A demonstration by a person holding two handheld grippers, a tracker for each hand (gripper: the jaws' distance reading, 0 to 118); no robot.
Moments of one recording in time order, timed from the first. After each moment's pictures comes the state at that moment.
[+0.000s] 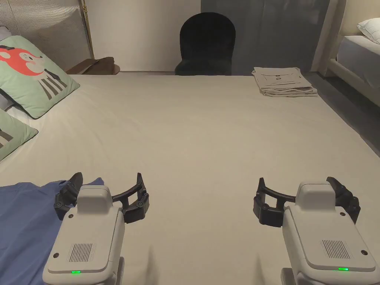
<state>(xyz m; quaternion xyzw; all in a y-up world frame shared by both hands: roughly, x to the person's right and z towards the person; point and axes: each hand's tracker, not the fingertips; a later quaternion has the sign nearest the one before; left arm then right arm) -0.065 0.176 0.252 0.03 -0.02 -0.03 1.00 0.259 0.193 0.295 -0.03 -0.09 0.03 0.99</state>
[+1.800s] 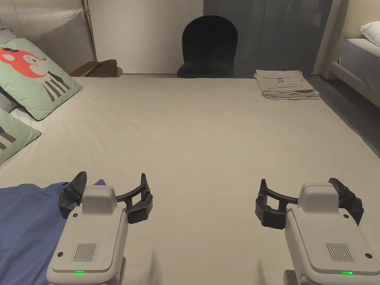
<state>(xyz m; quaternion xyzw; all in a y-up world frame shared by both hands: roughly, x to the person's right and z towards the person) -0.064 0.176 0.248 0.03 -0.03 -0.04 1.00 0.259 0.198 0.297 -0.02 -0.09 0.04 1.00</state>
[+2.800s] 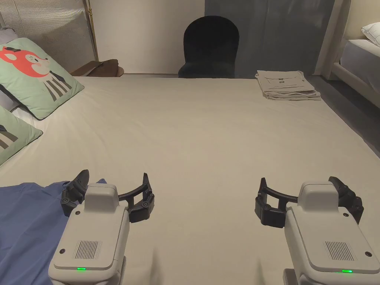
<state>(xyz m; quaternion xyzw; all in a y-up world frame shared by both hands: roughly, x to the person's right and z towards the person) -0.062 0.178 0.250 0.03 -0.03 -0.05 1.00 0.257 0.201 0.297 -0.02 -0.09 0.04 1.00</state>
